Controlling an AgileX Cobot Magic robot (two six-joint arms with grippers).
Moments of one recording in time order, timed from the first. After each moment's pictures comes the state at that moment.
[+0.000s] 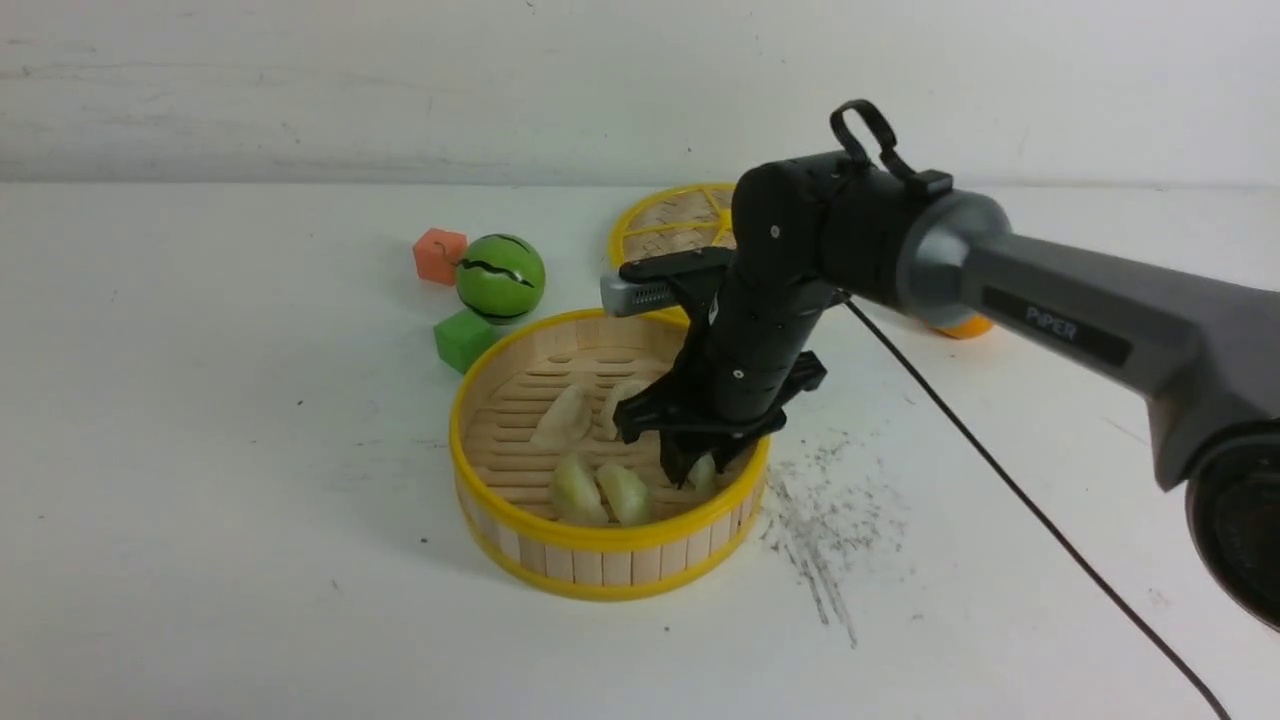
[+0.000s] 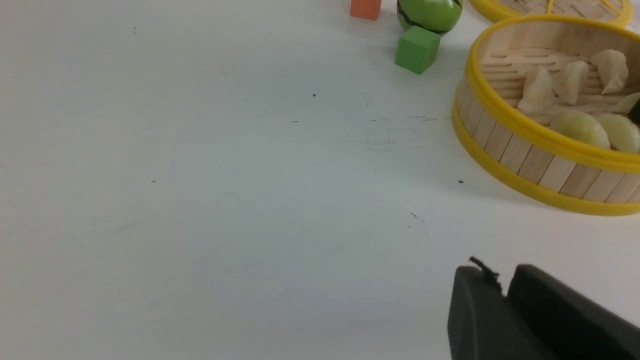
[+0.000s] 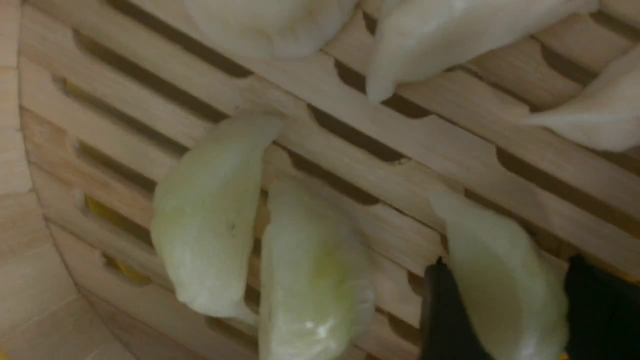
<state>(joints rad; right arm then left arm) 0.52 2.24 -1.93 0.18 1.01 0.07 -0.50 0.22 -0.34 0.51 0.67 -0.61</state>
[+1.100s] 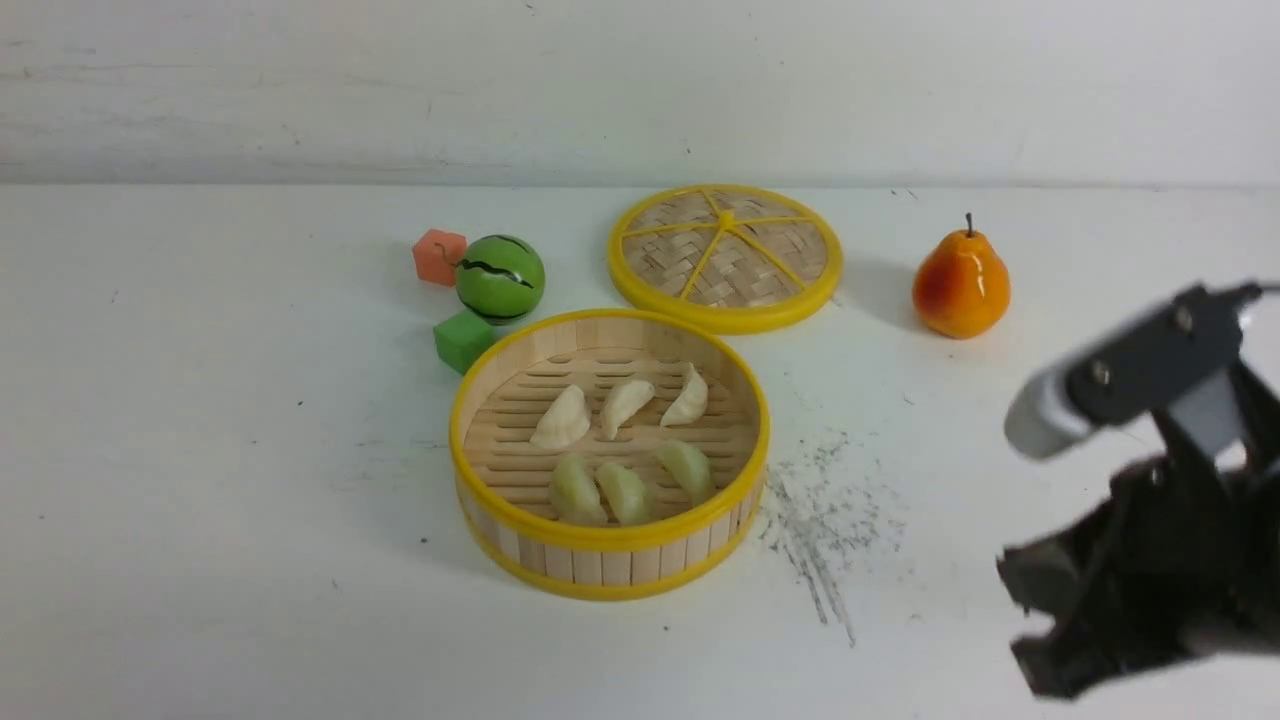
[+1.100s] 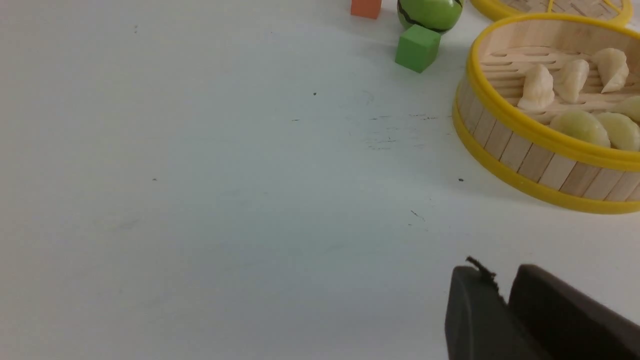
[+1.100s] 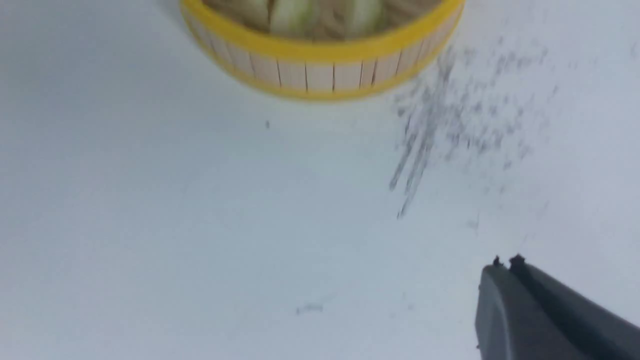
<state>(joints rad) 0.53 1.08 -0.72 0.08 0.60 -0.02 -0.50 0.22 -0.34 0.51 0.67 -0.61</state>
